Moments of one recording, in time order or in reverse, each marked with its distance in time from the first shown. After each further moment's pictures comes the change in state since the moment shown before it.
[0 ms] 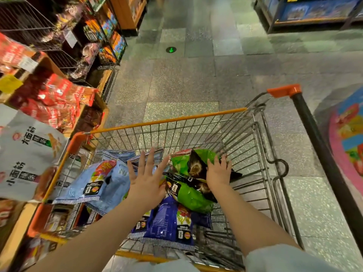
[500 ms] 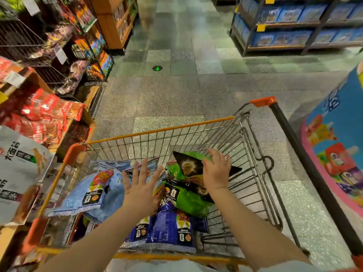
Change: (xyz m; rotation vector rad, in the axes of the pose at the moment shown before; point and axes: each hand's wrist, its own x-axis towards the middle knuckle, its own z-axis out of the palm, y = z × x) left_hand -0.016 -0.025 0.007 0.004 -0.044 0.041; right_hand -0.051 -0.018 -0.040 0.410 0.794 -0.043
